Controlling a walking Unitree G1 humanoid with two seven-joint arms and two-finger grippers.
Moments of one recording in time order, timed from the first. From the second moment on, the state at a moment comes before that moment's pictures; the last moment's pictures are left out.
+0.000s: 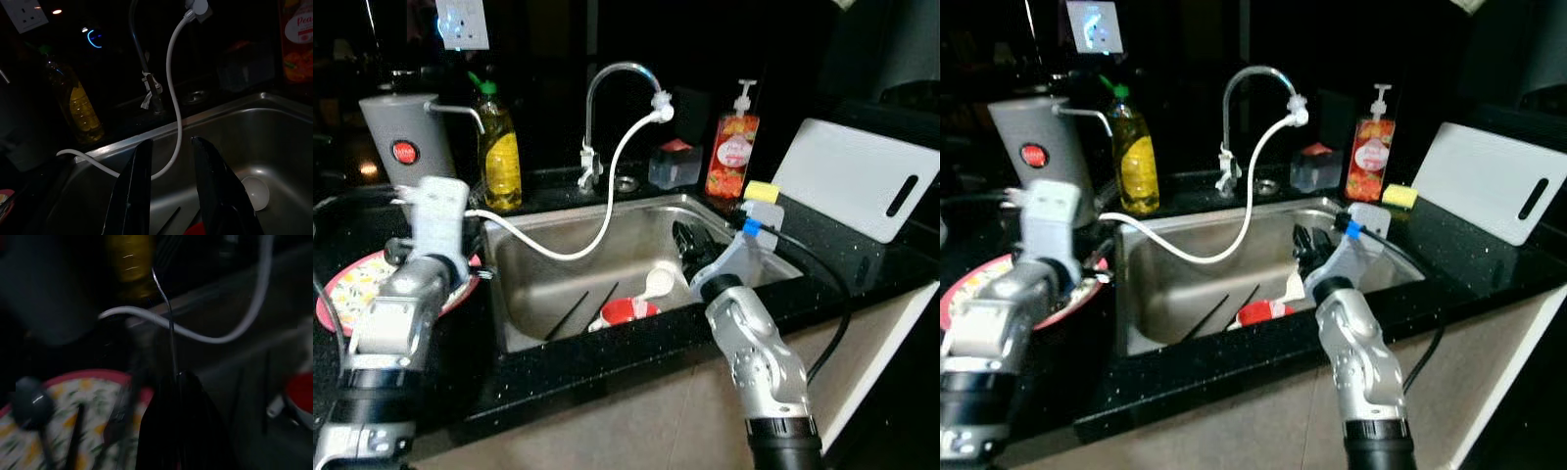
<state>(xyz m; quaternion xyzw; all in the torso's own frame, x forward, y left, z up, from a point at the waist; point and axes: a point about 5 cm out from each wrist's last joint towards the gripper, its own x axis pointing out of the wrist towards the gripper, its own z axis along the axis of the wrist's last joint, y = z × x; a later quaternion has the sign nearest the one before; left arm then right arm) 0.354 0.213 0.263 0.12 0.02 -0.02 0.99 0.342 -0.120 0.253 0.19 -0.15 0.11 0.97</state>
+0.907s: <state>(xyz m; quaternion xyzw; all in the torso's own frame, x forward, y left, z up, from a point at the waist) 0.358 0.125 0.223 0.18 0.09 -0.28 0.94 0.322 -0.098 0.234 -0.01 -0.08 0.32 0.94</state>
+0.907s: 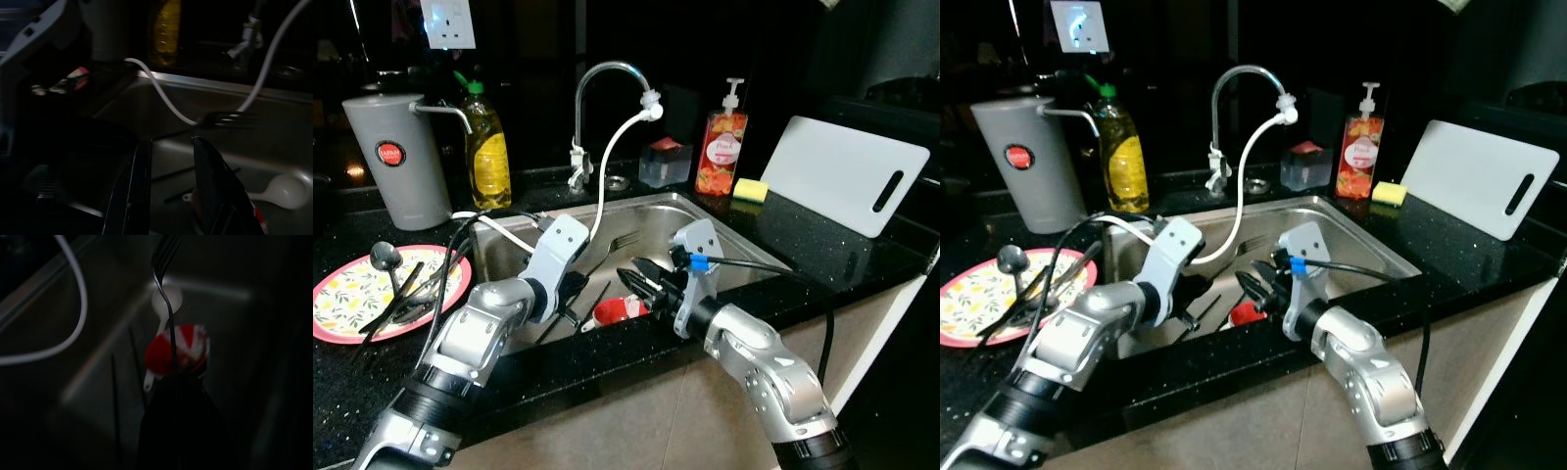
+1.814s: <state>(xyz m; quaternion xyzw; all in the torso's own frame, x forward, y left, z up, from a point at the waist) 0.366 0.156 0.247 0.09 0.04 -0.11 0.99 0.316 -0.085 0.250 0.00 -0.12 0.35 0.93</state>
